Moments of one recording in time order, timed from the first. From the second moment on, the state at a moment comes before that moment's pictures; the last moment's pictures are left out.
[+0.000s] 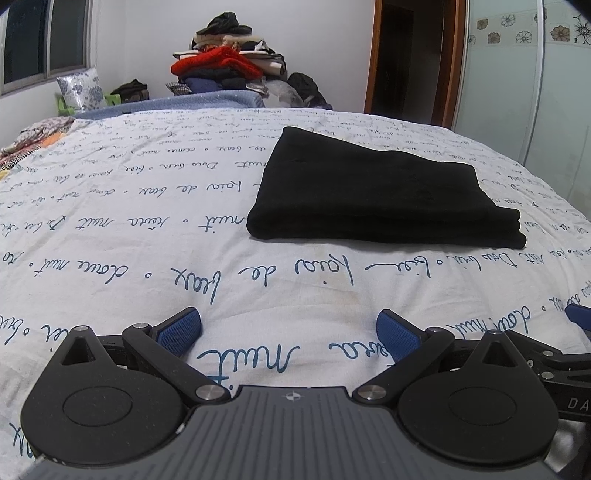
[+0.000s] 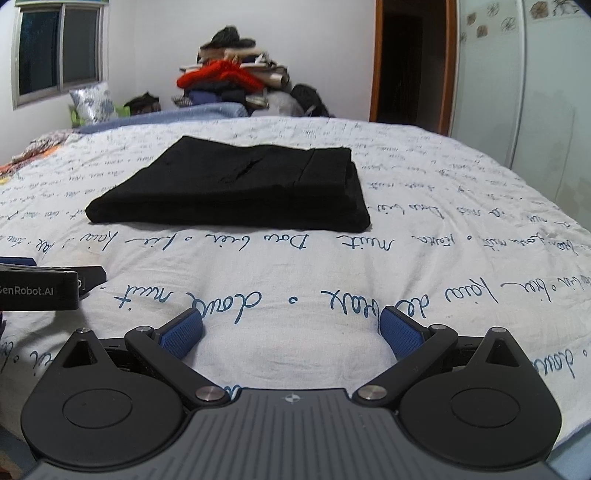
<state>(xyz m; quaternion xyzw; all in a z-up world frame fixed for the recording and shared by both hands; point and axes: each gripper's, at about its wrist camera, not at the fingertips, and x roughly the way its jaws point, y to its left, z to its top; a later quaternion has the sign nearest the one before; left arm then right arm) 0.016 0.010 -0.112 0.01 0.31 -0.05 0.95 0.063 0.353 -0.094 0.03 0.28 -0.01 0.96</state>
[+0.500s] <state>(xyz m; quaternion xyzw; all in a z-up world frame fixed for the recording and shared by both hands) 0.018 0.005 -0.110 0.00 0.32 -0.04 0.95 0.051 0.326 -0.077 0.03 0.35 -0.02 0.93</state>
